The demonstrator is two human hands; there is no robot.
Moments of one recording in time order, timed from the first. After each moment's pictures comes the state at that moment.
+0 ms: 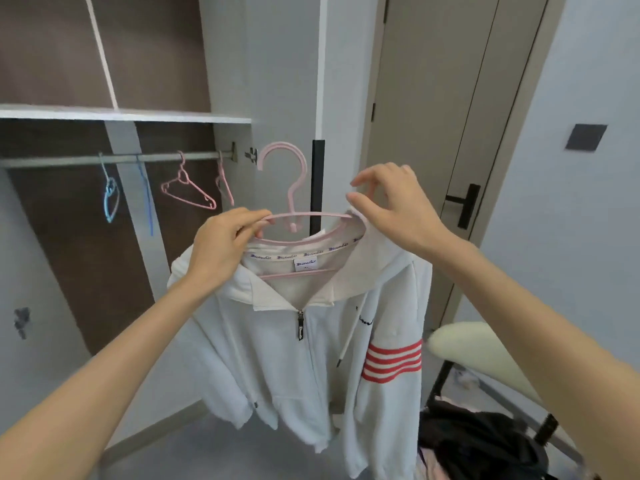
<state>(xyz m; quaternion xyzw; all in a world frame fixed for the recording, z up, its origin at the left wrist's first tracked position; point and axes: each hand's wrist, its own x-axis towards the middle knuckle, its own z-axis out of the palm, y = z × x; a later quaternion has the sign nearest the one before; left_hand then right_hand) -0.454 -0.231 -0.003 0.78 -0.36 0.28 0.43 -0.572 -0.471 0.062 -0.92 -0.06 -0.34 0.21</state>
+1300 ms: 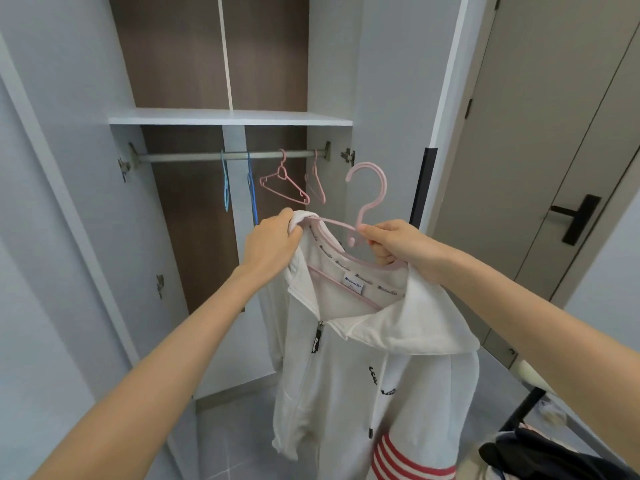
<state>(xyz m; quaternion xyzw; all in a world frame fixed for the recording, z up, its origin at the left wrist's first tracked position) -0.407 -0.110 -0.002 0.92 -0.18 0.25 0.26 -0.508 -0.313 0.053 -0.86 -0.03 0.01 0.51</state>
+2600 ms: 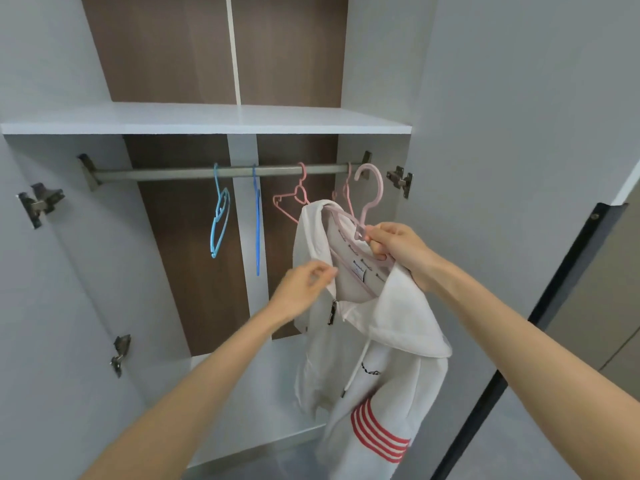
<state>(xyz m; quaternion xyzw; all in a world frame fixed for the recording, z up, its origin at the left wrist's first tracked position) -0.070 -0.167 -0.077 0.86 -0.20 0.02 0.48 -0.110 -0.351 0.023 -0.79 -0.03 -0.03 0.61</state>
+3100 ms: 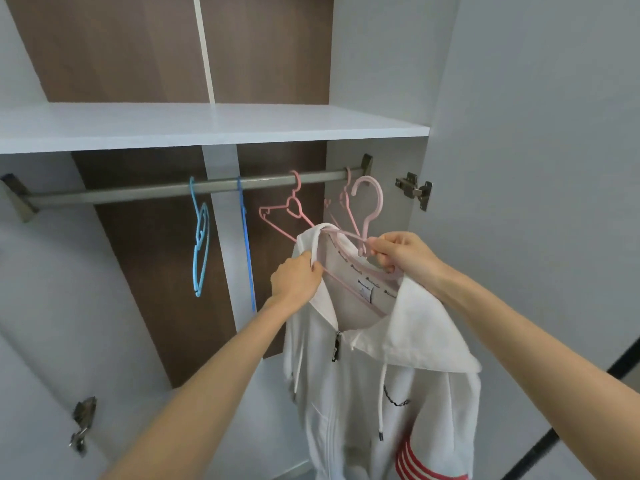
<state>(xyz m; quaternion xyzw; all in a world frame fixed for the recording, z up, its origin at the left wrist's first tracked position) 0.069 -0.159 -0.072 0.95 -0.13 0.10 0.27 -0.019 -0.331 0.014 -0.81 -0.01 -0.05 0.59</state>
